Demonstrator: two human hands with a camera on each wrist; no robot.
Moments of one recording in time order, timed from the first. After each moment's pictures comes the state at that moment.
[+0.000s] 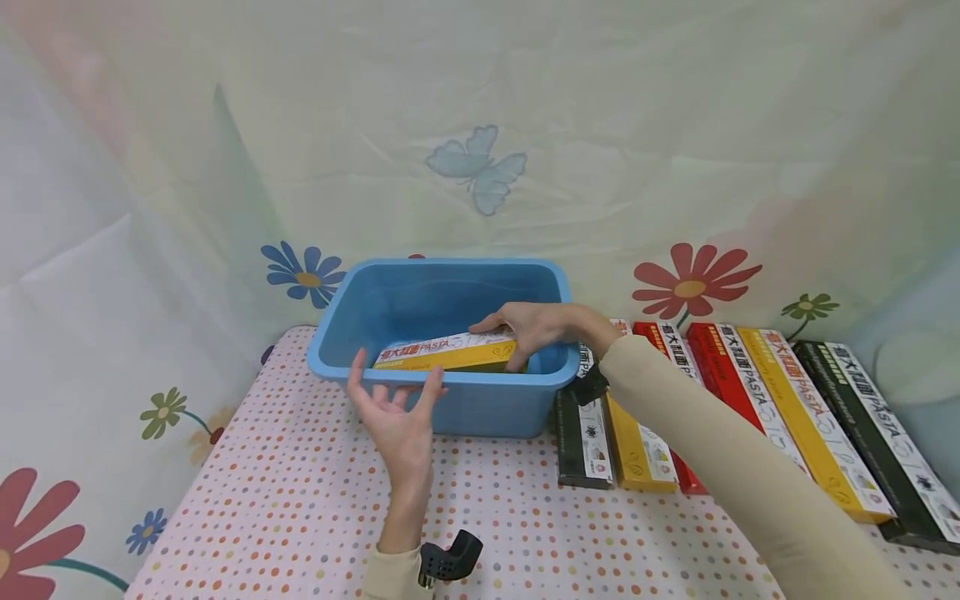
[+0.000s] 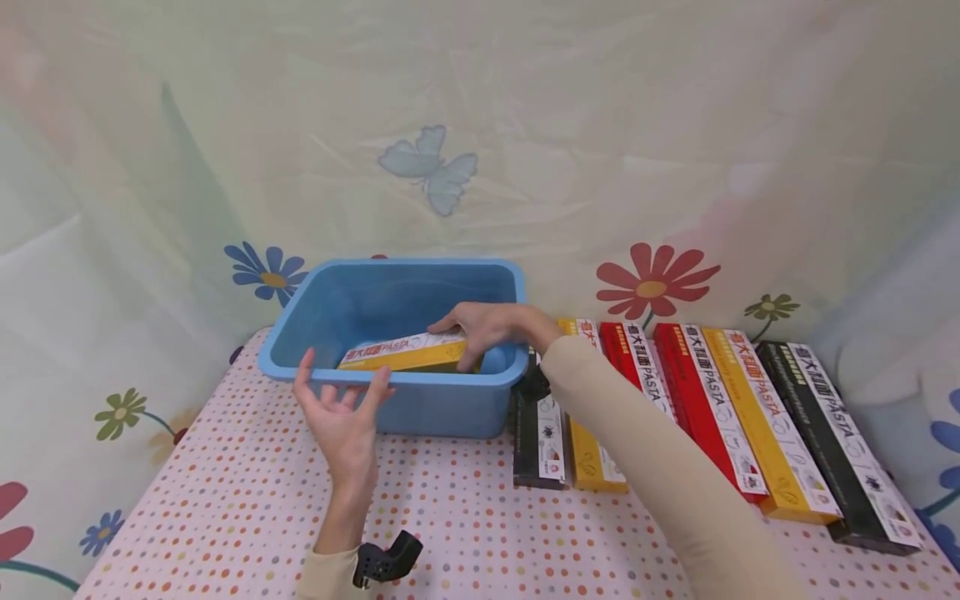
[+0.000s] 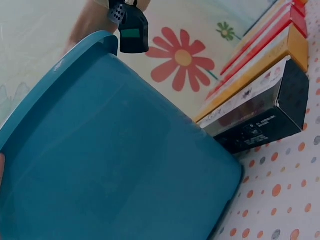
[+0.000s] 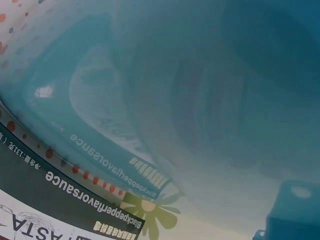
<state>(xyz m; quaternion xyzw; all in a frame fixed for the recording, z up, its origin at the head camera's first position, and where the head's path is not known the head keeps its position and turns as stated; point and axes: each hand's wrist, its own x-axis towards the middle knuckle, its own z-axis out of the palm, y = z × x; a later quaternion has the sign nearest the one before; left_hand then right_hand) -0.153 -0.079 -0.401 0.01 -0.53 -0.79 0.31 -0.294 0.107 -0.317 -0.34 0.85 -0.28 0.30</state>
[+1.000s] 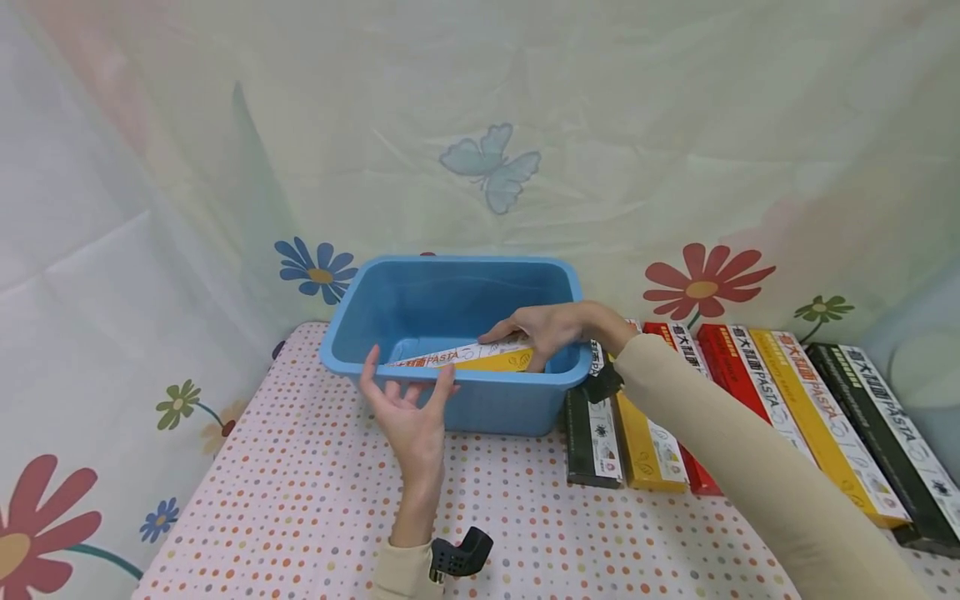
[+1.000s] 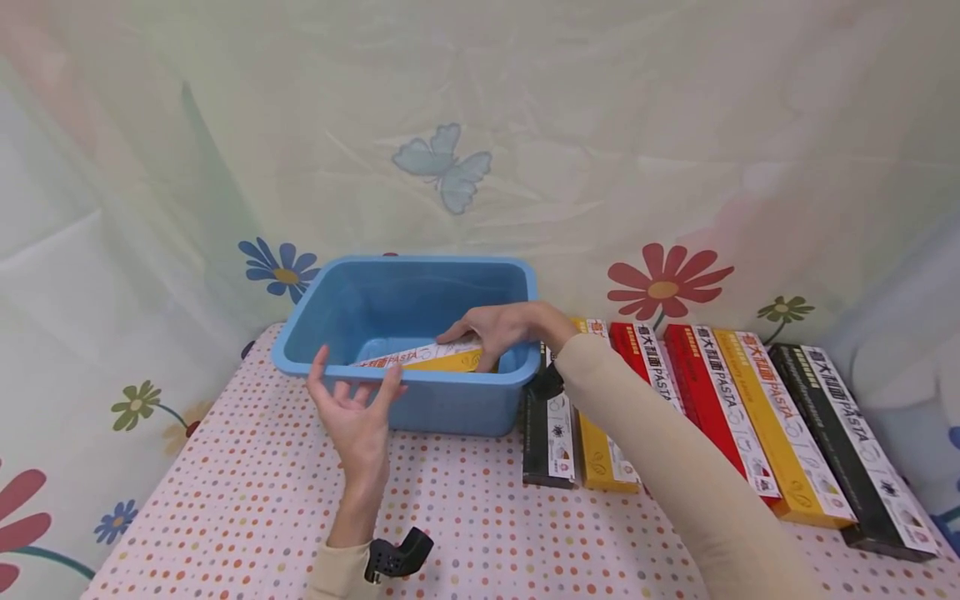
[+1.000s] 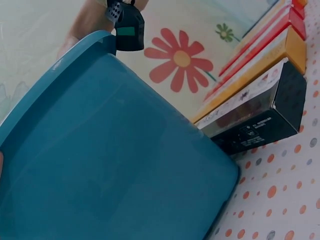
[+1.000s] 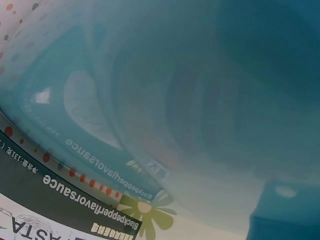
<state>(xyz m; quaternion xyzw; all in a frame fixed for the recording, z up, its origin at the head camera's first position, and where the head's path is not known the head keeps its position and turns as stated) -0.158 -0.069 -0.404 0.01 -0.53 -0.79 0.31 -0.295 0.124 -0.312 -0.37 0.83 -0.26 0.34</state>
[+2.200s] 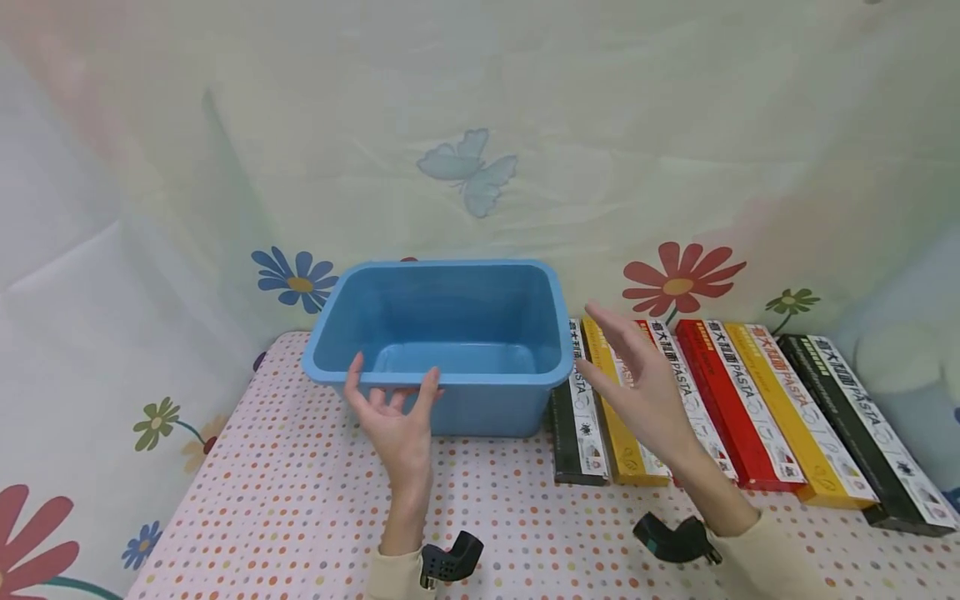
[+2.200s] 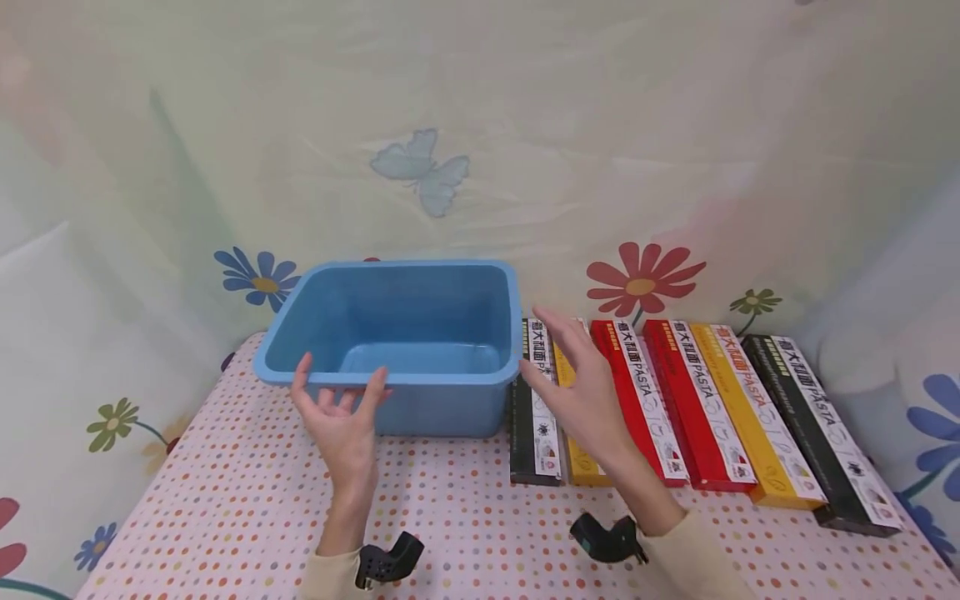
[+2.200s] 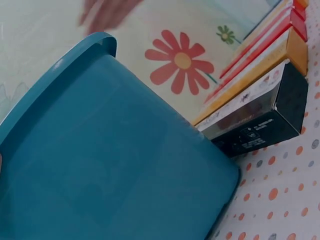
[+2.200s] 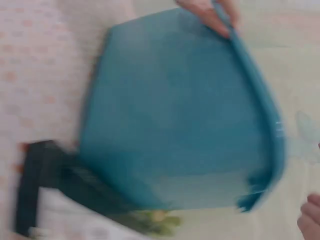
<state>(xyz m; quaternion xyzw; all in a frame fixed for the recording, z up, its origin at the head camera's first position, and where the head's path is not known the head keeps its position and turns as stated) -0.158 -0.062 -0.402 0.01 -0.51 -0.81 0.30 -0.142 0.185 -0.346 -0.13 0.83 -0.50 -0.21</state>
